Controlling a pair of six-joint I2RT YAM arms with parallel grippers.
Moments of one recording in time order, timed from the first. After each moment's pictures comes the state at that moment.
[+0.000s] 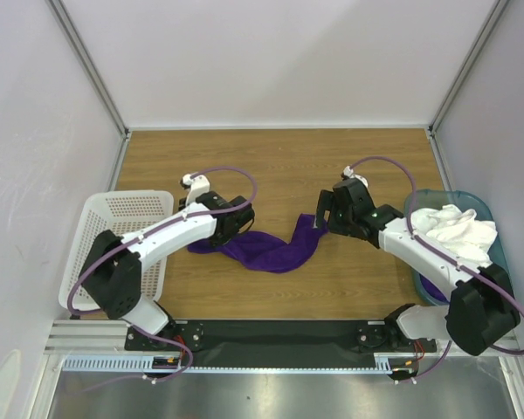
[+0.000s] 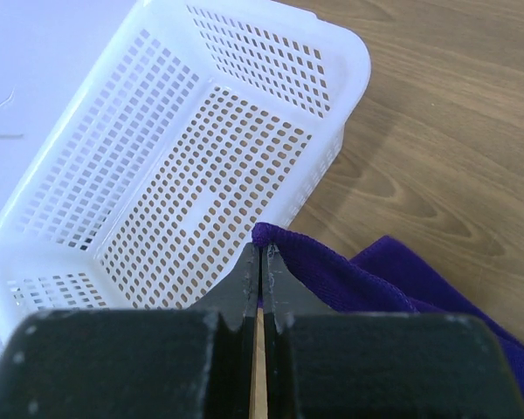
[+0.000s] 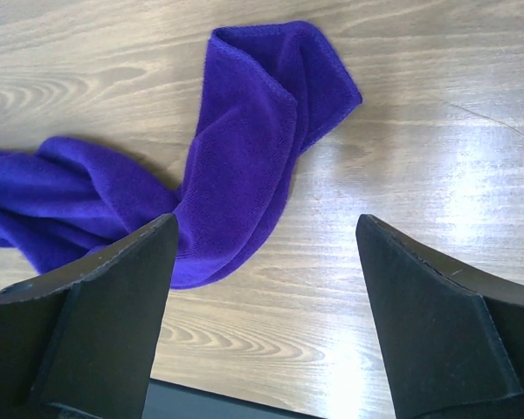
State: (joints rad) left arm -0.74 1.55 1.14 -1.32 -1.20 -1.29; right arm 0.54 1.28 0.90 -0.47 0.13 0.66
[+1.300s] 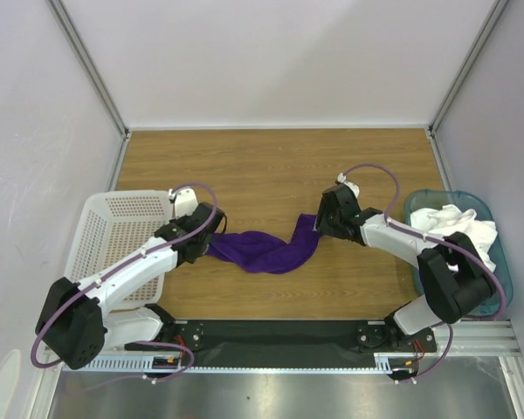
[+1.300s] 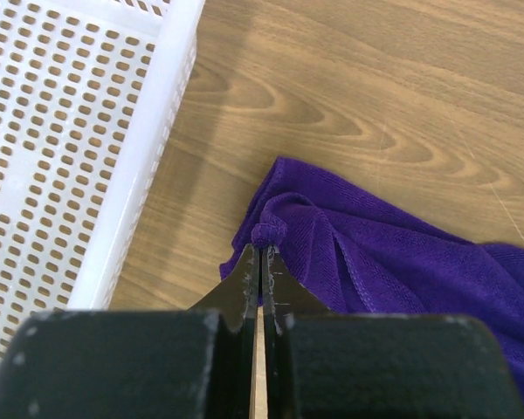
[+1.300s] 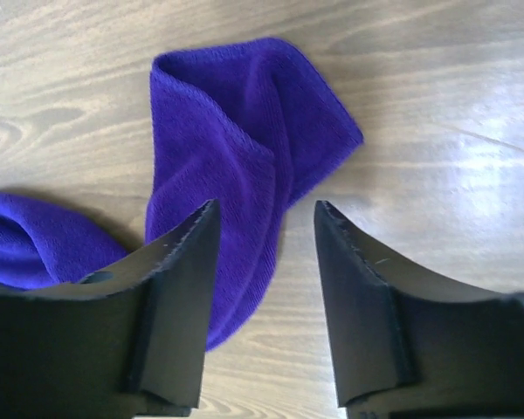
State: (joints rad) left arm -0.60 1.17 0.73 -0.60 -0.74 -0.76; right arm 0.53 1.49 0.82 -0.23 0.17 0.72
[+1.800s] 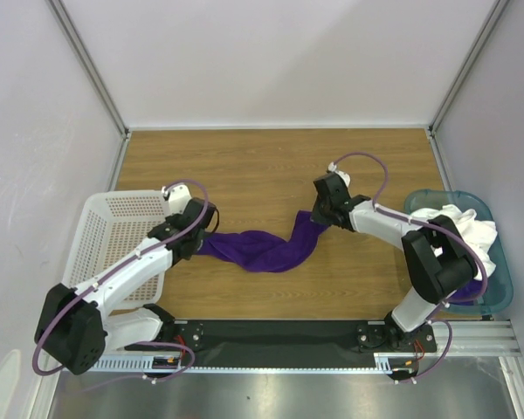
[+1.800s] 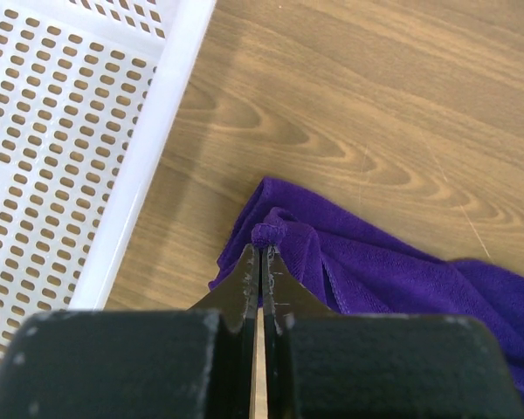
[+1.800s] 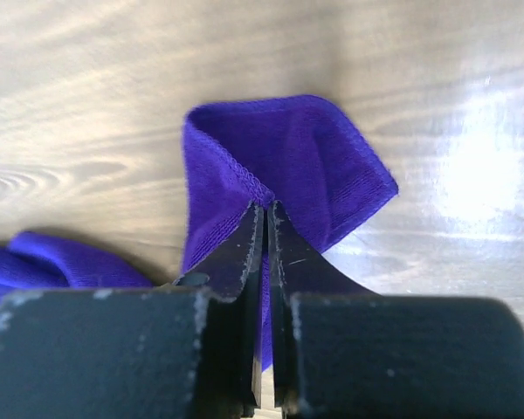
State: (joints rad) left arm -0.53 1.14 0.71 -0.52 -0.67 -0.72; right arm 0.53 1.64 0.97 -0.22 0.18 0.70
